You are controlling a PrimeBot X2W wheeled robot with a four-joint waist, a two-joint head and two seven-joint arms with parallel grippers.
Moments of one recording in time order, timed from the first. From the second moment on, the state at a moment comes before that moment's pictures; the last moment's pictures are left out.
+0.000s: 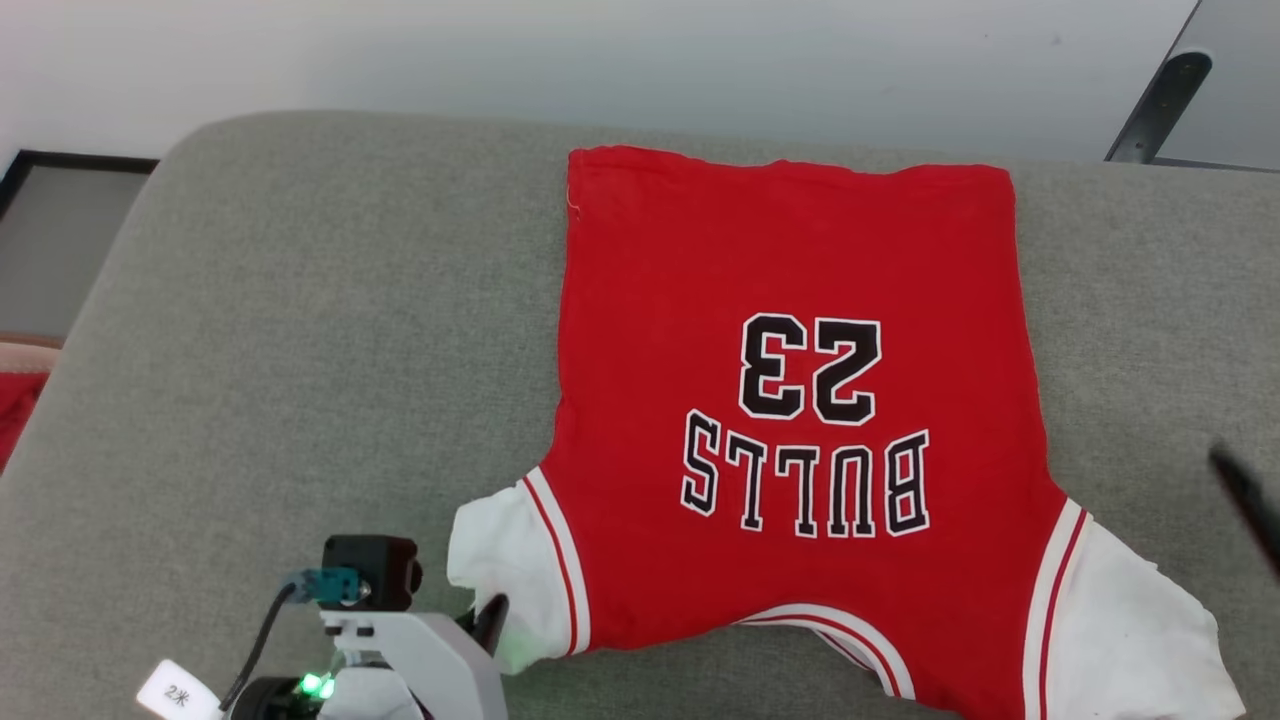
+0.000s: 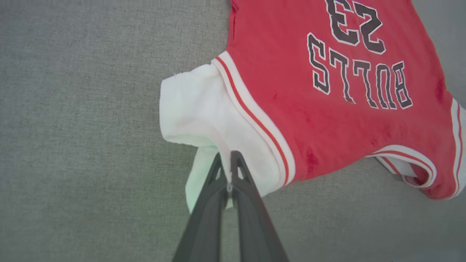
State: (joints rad) left arm -0.17 0.63 -0.68 -0.25 -0.91 0.53 0.34; right arm 0.10 -0.59 -0.13 -0.46 0.56 0.13 0.57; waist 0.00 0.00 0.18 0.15
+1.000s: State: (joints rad) left arm -0.38 0.44 -0.77 -0.13 -0.84 0.37 0.26; right arm -1.00 -0.63 0.28 0.59 0.46 0.13 0.55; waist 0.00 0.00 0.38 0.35
